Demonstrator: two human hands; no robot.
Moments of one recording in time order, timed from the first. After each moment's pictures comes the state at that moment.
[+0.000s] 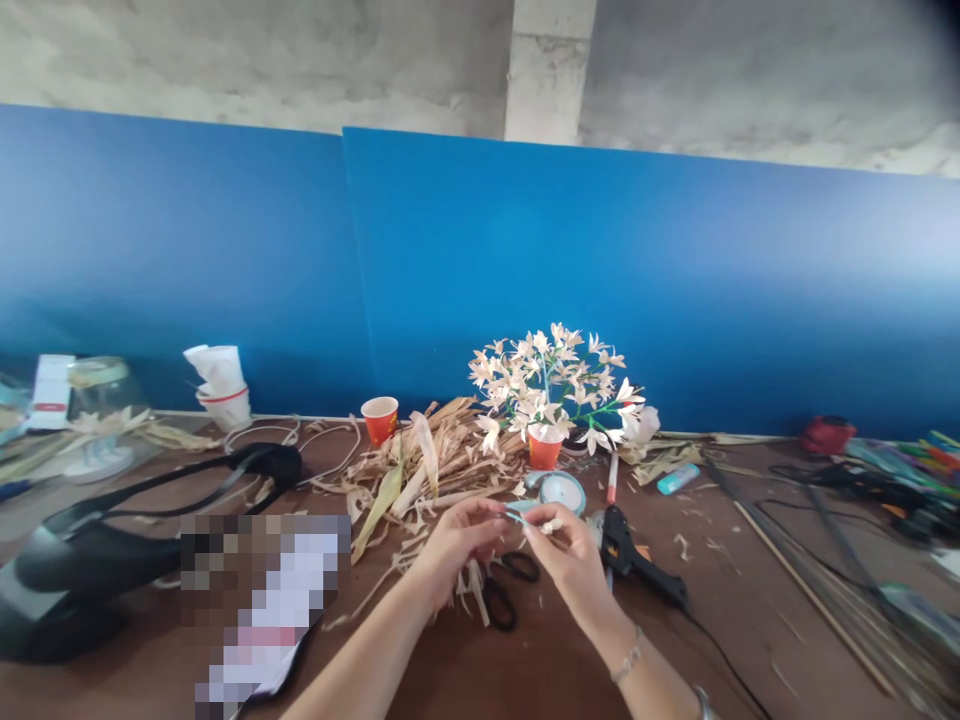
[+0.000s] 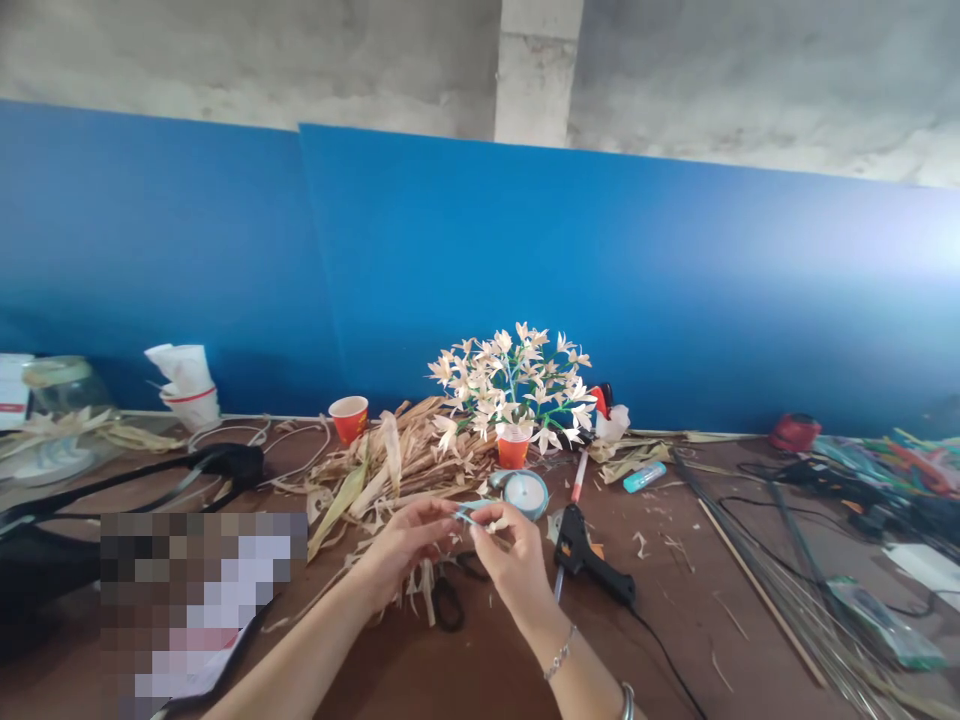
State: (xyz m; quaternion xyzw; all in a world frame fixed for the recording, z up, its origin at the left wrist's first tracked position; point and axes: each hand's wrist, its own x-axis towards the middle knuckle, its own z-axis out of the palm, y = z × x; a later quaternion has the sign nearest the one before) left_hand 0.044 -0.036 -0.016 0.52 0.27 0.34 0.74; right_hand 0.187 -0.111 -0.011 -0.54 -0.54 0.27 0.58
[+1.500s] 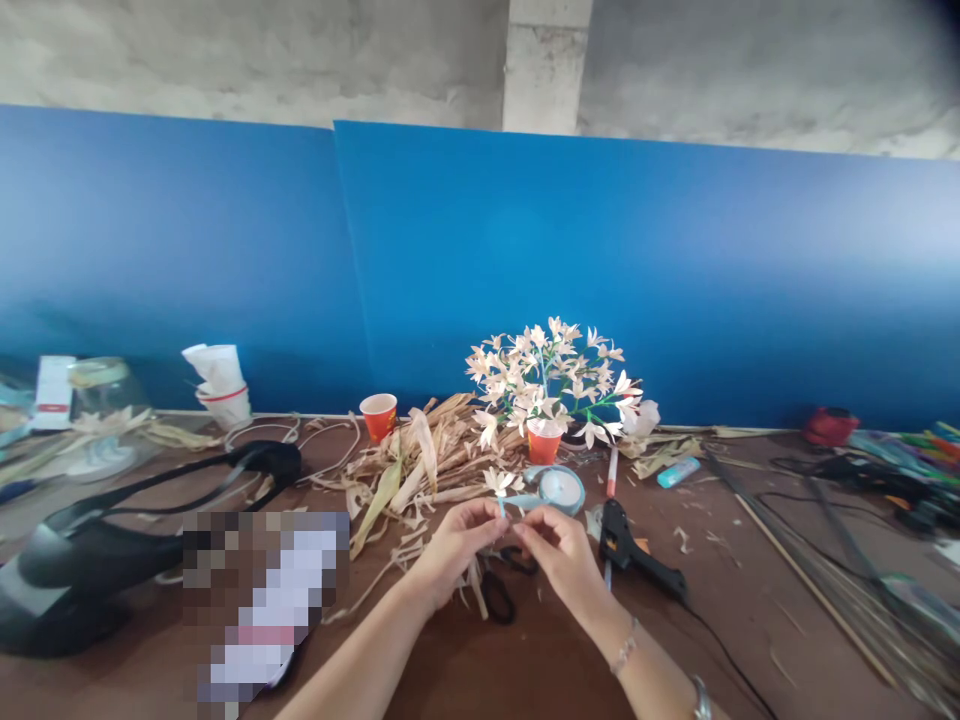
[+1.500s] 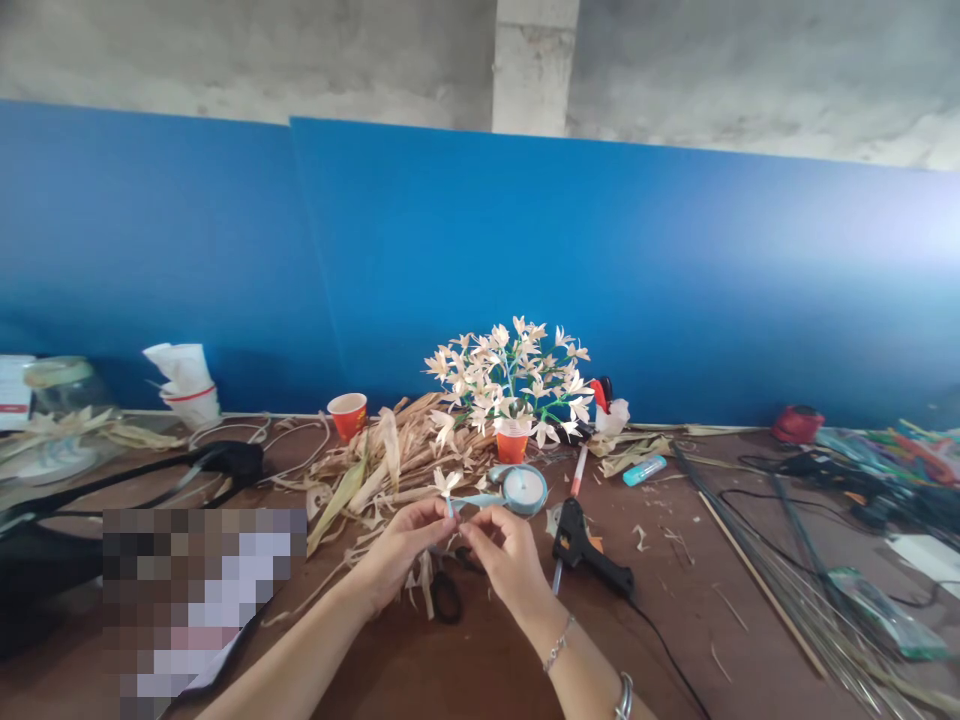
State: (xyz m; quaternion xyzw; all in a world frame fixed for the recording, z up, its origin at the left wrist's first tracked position) left_hand 0.046 -0.046 -0.008 0.54 0.21 0.36 0.73; right_hand 0.188 -0.106 -0.017 -0.55 -0.56 0.30 0.54
